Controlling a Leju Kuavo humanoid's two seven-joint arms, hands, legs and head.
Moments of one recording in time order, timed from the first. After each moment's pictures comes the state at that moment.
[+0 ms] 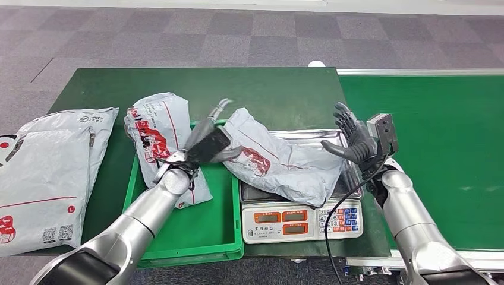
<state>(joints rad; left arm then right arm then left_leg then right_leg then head) -0.74 -0.13 -0.49 -0.67 -0.42 0.12 -0.38 -0.65 -0.13 0.21 -0.74 -0.14 0.22 -0.45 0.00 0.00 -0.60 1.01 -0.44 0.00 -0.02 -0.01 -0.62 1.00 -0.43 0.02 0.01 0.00</state>
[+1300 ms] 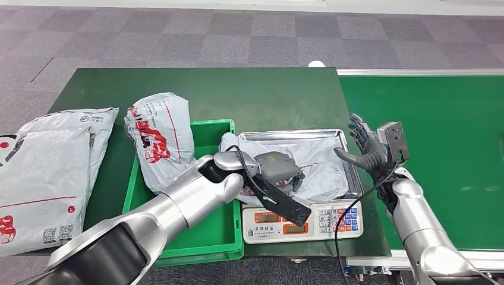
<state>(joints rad) -0.96 -0.30 -0.97 -0.53 -0.73 -0.34 -0.39 -0.62 -0.16 0.12 -0.68 -0.08 0.22 -0.45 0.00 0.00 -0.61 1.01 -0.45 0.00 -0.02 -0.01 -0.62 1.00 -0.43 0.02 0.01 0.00</state>
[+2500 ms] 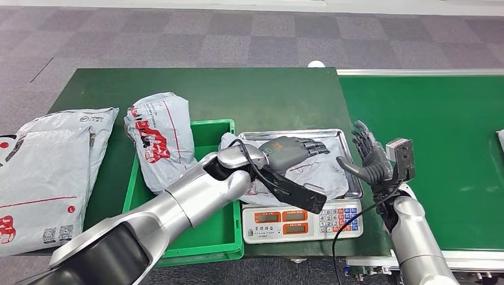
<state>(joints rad) -0.98 -0.31 -0.97 -0.59 -0.66 -0.21 -0.27 -0.43 -0.12 0.01 -0.94 -0.08 0.24 -0.44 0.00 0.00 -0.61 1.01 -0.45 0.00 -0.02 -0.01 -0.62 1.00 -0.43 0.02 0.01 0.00</state>
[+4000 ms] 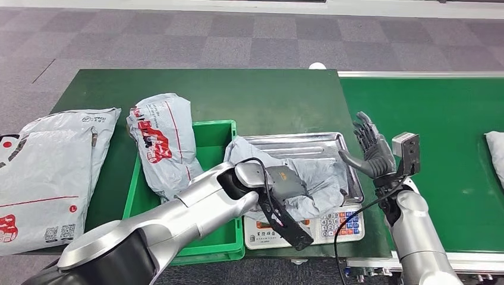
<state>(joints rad) -0.98 -0.36 -1.22 -0.49 -0.85 -0.47 -0.33 -0.45 -0.11 -0.02 -0.96 -0.08 0.28 -0.45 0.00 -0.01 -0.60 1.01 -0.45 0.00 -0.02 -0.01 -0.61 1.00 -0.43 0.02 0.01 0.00</state>
